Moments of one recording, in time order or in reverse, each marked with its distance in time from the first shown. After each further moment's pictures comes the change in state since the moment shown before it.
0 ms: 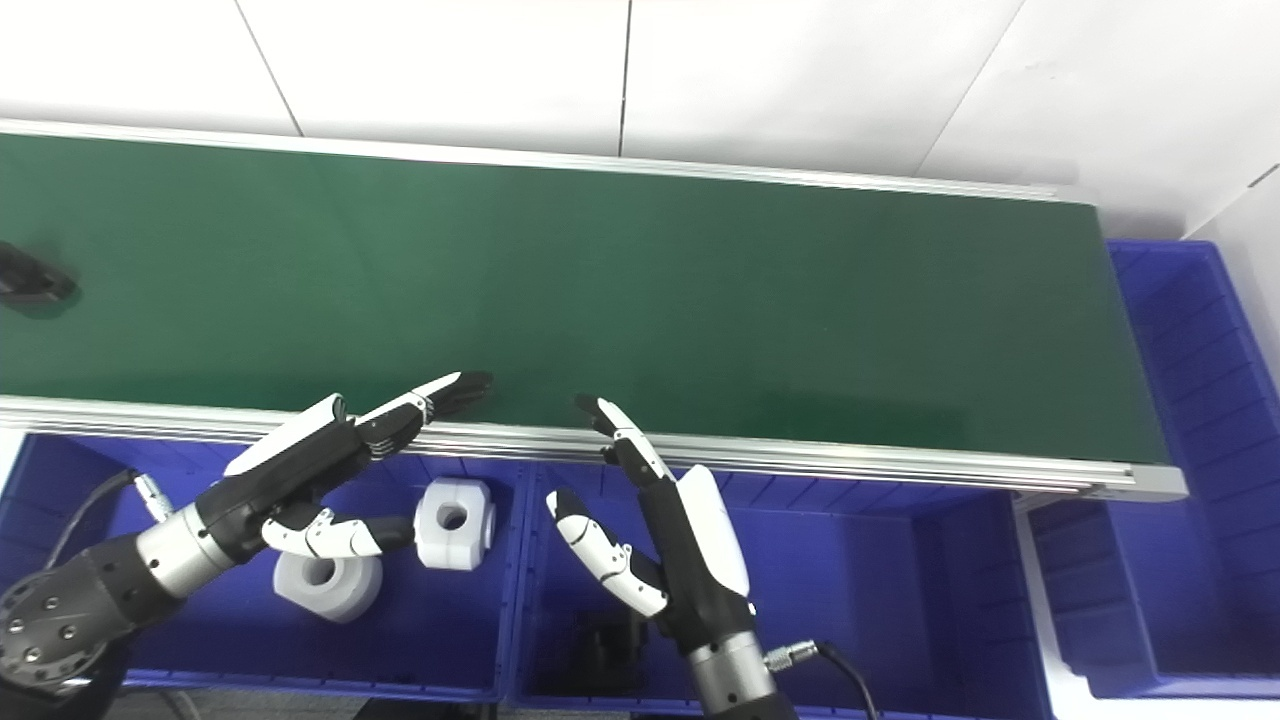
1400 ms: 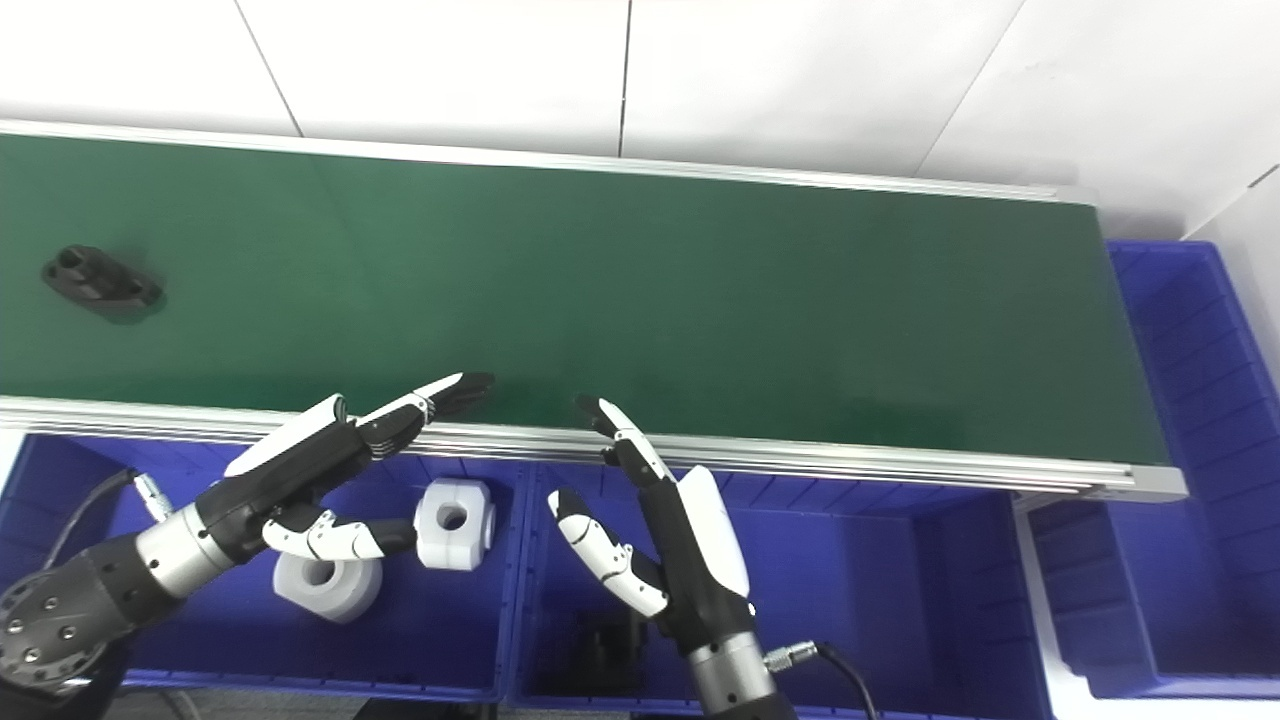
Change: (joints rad) left arm 0.000 0.000 0.000 -0.009 0.009 0.002 -0.001; right arm 0.000 0.000 0.000 0.001 -0.001 0.000 -0.004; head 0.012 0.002
